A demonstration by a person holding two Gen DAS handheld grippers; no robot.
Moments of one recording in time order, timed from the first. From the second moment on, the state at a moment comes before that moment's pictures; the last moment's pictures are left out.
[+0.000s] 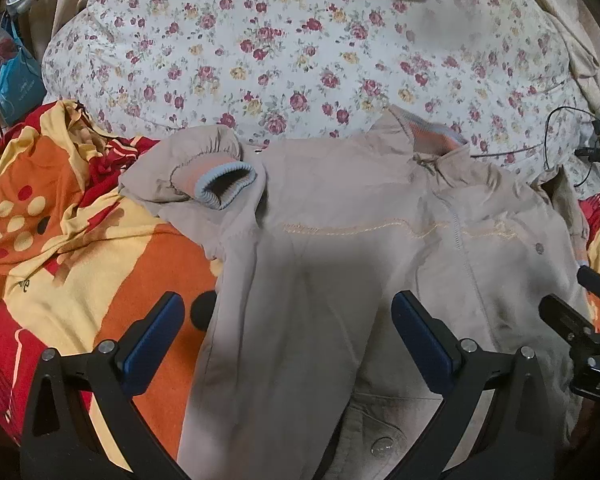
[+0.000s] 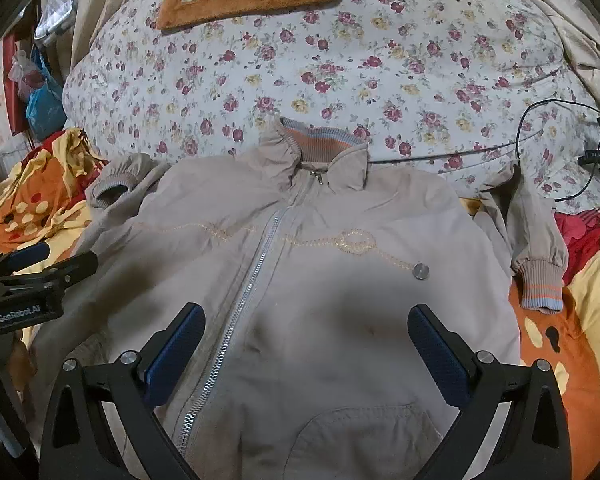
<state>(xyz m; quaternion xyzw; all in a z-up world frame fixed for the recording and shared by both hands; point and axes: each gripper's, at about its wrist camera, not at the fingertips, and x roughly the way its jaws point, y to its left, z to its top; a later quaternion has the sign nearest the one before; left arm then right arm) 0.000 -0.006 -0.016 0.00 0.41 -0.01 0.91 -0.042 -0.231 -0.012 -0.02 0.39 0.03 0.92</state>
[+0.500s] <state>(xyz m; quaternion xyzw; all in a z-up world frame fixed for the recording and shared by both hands) 0.005 -0.004 -0.022 0.00 0.43 0.00 0.90 -0.040 -0.236 -0.015 -0.01 0.40 0.02 0.92</state>
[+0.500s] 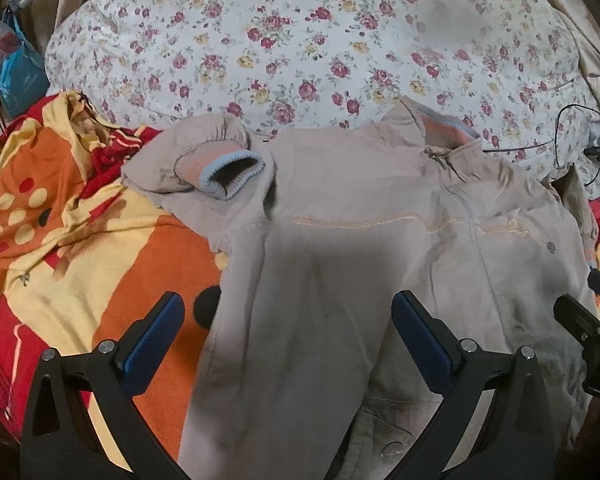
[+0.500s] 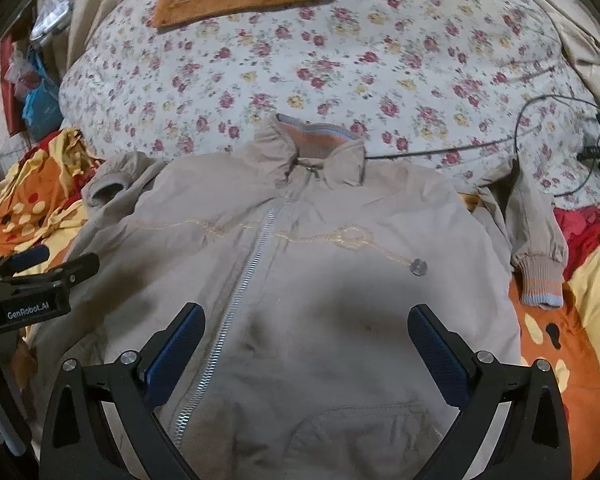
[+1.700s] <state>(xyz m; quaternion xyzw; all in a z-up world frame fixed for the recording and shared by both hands) 0.003 0.006 -0.024 -0.01 0.43 0.00 0.90 -0.043 -0.231 -0.022 -0.02 0.42 0.03 0.91</state>
